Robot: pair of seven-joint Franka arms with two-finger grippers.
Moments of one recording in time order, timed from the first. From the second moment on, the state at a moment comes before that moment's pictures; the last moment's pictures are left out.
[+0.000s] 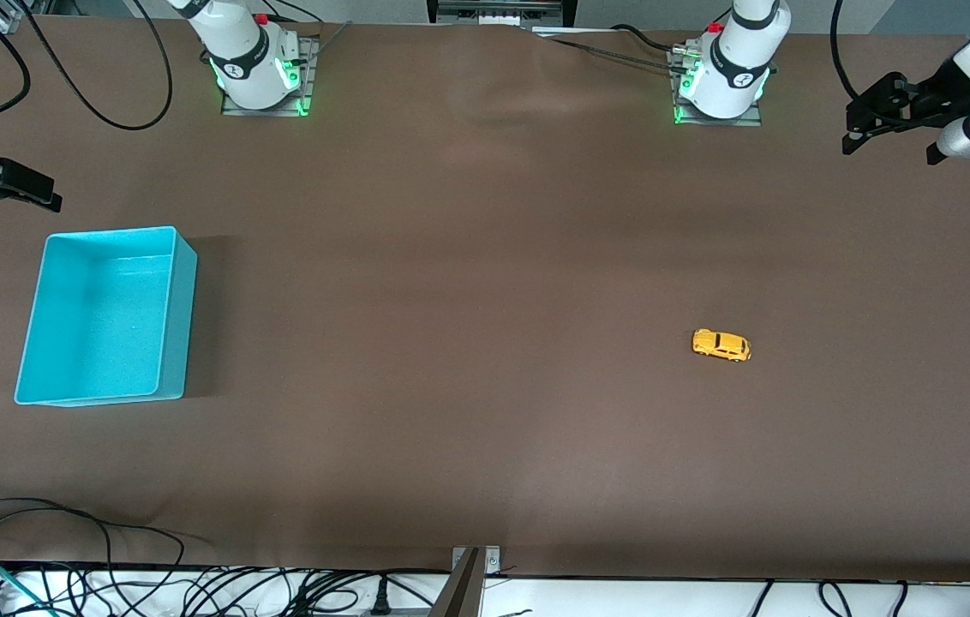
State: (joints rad) left arm -0.04 0.03 -0.09 -1.34 -0.02 1.29 -0.03; right arm -0.09 0.11 0.06 -1.44 -0.04 1.42 0.00
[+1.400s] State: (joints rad) left arm 0.02 0.05 -0.09 -1.73 -0.02 1.84 0.95; right arm -0.10 0.13 0.06 -1.44 -0.05 1.42 0.00
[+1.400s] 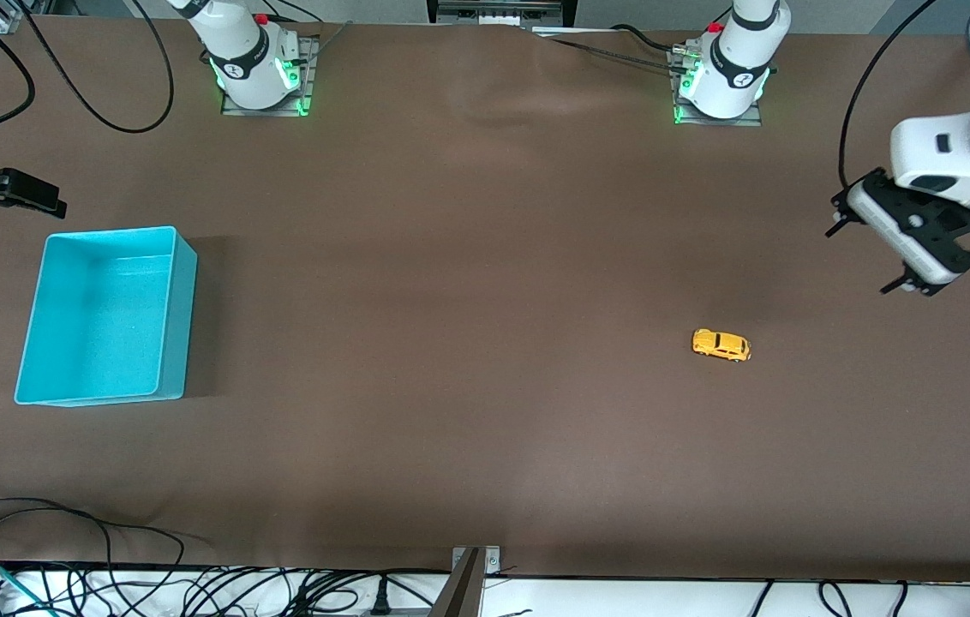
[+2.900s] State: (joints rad) left arm 0.01 0.51 -0.10 -1.94 -0.02 2.38 1.48; right arm -0.09 0.15 0.06 -1.44 -0.05 1.44 0.00
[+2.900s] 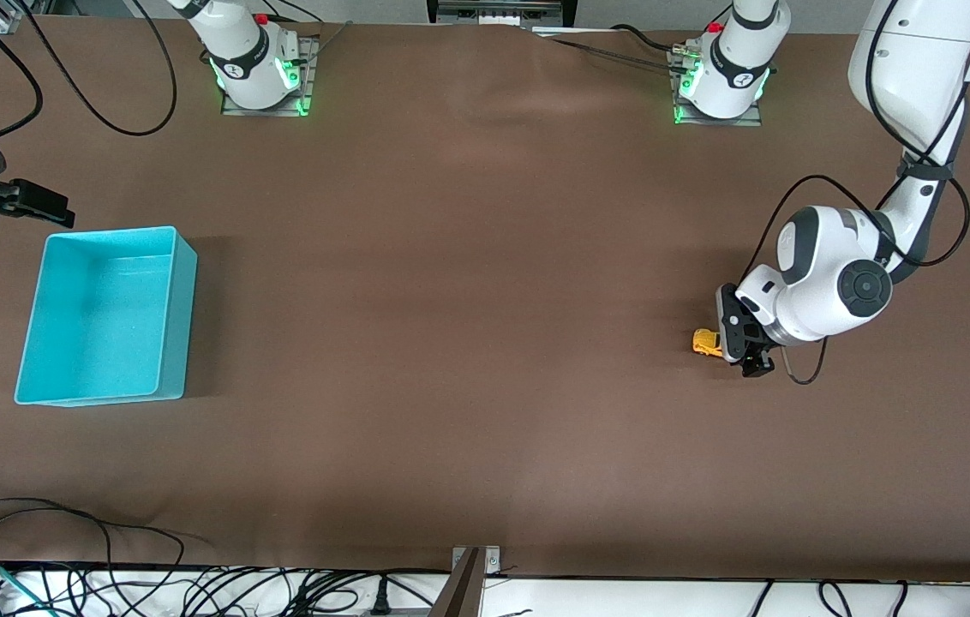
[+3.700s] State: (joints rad) left arm 0.01 0.54 -0.10 -1.97 0.00 2.41 1.53; right arm -0.09 0.15 0.06 -1.44 -0.05 1.45 0.00
